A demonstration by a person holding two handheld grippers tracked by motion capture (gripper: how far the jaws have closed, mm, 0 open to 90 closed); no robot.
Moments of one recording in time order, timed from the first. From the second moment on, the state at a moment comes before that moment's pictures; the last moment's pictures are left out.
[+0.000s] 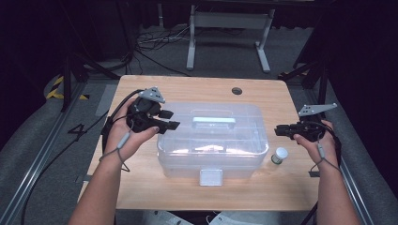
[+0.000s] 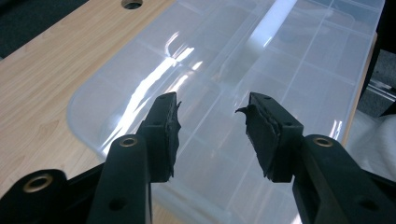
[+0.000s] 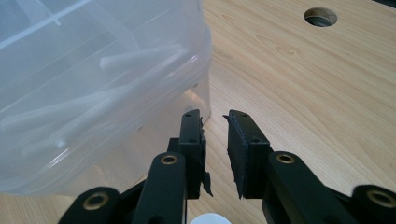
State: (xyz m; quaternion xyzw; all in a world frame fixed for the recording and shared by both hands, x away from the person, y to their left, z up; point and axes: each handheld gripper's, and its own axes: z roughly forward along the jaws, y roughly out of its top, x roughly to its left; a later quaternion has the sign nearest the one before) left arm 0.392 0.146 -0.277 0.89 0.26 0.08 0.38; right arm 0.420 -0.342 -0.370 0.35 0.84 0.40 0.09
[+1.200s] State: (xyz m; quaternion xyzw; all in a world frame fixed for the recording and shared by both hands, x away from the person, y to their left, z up) left arm 0.411 0.081 -0.293 0.92 0.20 0.09 0.33; right arm 0.409 -0.346 -0.369 0.35 0.84 0.40 0.10
